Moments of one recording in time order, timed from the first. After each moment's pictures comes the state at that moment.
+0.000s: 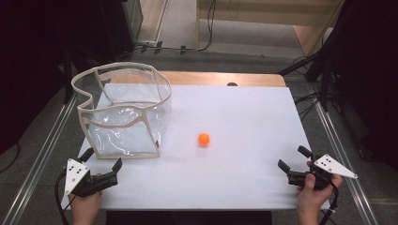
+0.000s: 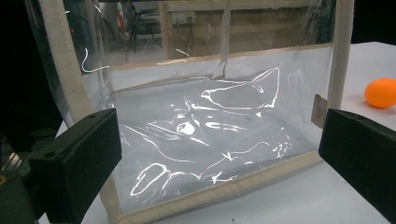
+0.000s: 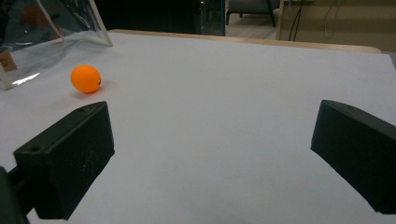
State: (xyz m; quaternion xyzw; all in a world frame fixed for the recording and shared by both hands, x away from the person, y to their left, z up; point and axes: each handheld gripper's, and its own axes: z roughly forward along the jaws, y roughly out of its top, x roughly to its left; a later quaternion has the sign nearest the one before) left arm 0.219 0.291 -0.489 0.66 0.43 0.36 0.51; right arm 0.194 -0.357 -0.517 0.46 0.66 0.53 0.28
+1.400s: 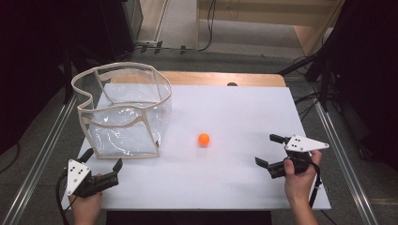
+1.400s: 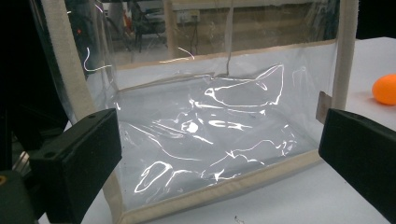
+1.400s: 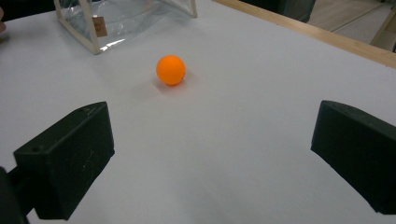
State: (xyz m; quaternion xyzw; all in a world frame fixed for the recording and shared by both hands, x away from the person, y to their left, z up) left arm 0.217 0.288 -0.489 0.66 0.43 0.37 0.50; right arm 0.240 -0.295 -0.460 0.33 0.79 0.49 0.18
